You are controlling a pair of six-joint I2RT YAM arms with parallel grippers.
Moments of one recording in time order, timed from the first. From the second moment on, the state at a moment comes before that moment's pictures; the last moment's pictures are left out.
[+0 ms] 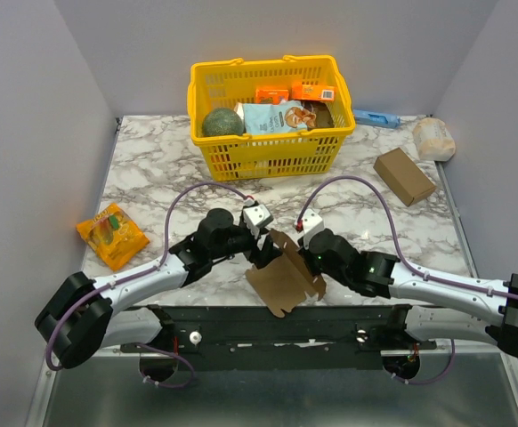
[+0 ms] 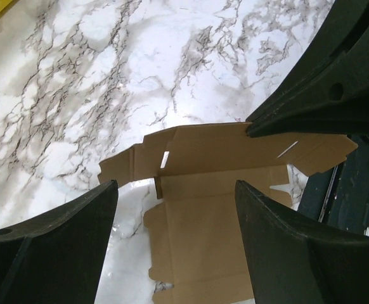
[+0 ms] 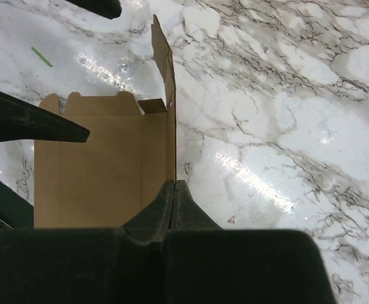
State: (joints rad) left arm -0.78 1.18 0.53 0.32 0.35 -0.03; right arm 1.09 1.06 0.65 -0.26 0.39 0.20
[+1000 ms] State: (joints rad) left arm -0.78 1.34 0.58 0.42 0.36 0.04; right arm 1.09 1.10 0.65 -0.23 0.34 0.18
